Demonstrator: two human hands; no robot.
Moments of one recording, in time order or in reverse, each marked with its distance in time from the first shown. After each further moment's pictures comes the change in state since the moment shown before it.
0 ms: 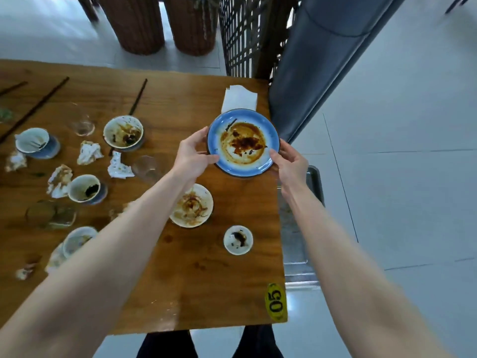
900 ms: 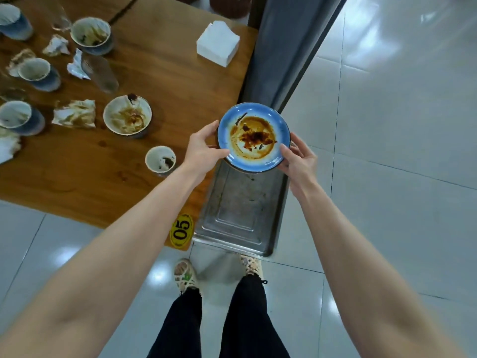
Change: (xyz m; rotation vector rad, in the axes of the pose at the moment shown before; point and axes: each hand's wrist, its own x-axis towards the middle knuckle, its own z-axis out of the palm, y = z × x) left_hand -0.122 -0.057 0.204 -0.134 0.199 0.011; right_hand 0.013 0.024 -0.217 -0.056 -0.272 0.073
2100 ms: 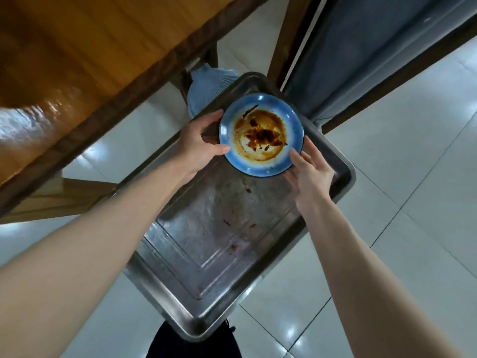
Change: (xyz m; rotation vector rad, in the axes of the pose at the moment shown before) left_hand 0.177 -0.233 0.137 -0.137 0.412 -0.153; right_hand 0.285 0.186 -0.018 -0.160 -0.268 0.261
